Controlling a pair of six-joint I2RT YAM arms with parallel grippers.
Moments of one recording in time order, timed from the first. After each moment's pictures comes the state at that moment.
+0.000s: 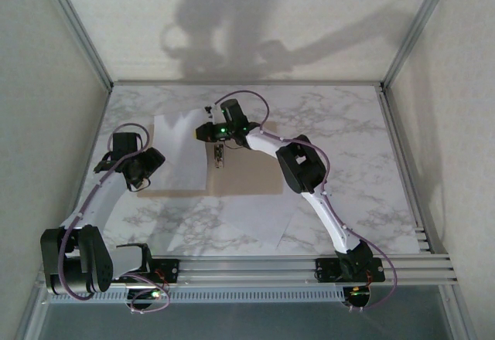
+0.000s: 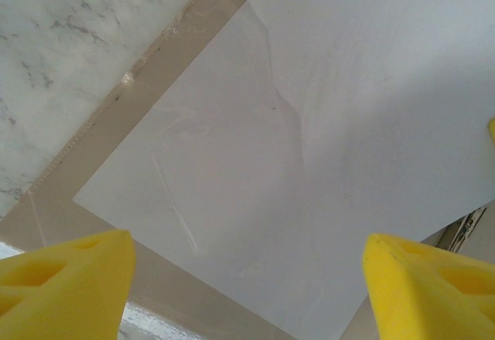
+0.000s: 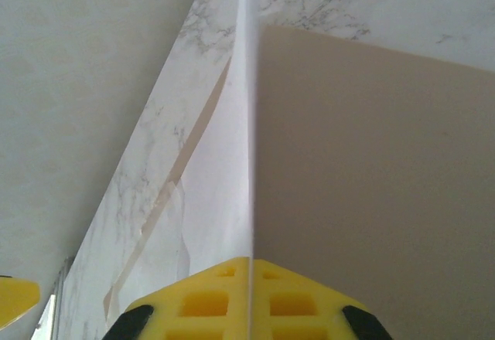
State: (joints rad) left arm 0.11 1.21 0.75 -0.55 0.07 -0.76; right arm 0.70 2.61 2.04 0.07 -0.71 0.61
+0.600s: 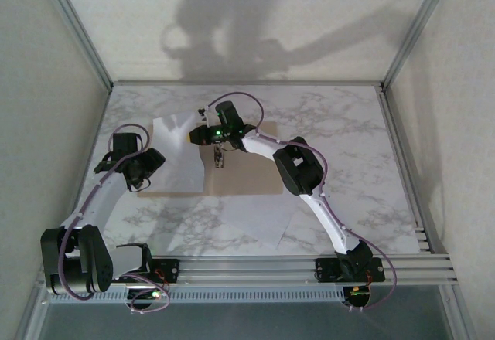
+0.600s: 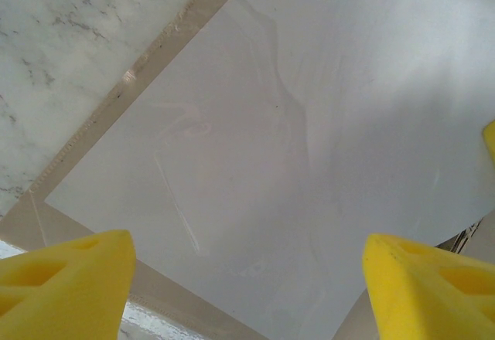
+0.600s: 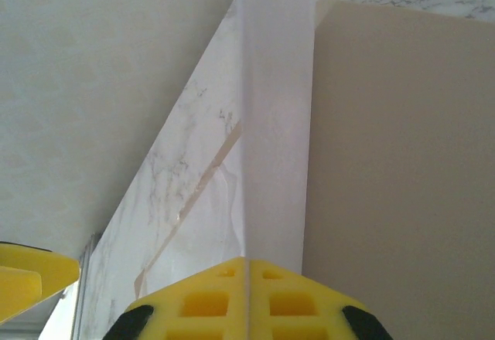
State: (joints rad) left arm 0.11 1.21 0.75 -0.55 0.07 -0.76; right arm 0.73 2.61 2.04 0.12 -0.77 0.61
